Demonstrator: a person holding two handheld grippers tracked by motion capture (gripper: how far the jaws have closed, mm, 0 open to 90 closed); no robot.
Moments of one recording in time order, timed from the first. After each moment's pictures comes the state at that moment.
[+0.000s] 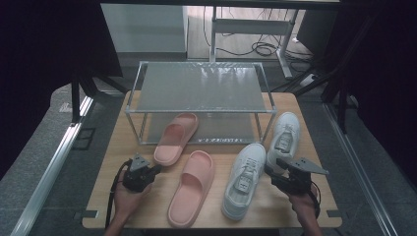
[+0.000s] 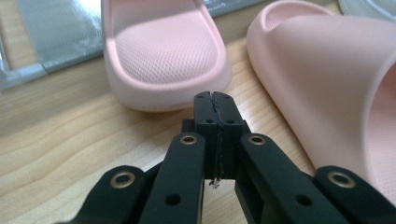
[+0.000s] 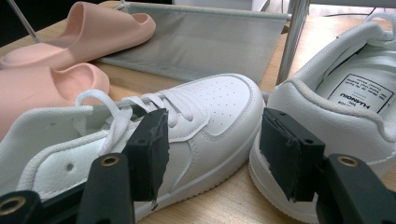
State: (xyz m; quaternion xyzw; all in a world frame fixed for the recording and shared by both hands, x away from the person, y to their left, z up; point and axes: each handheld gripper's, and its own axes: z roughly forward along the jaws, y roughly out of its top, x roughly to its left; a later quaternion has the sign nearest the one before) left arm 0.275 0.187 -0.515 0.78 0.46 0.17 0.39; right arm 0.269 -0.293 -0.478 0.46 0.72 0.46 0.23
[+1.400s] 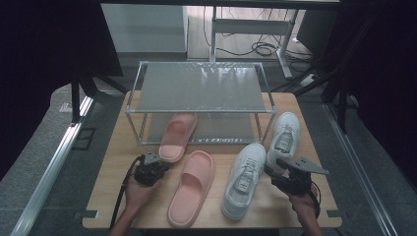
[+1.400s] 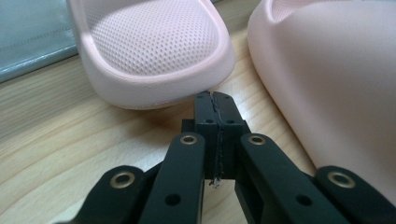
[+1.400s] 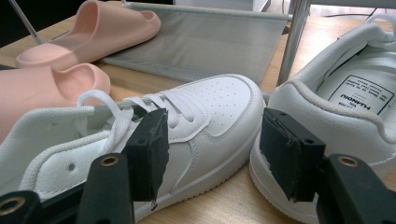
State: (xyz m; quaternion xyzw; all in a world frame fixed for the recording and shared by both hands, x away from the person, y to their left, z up) left arm 0.305 0.163 -0.526 0.80 0.45 0.16 0.37; right arm 0.269 -0.293 -0.478 0.46 0.72 0.46 0.23
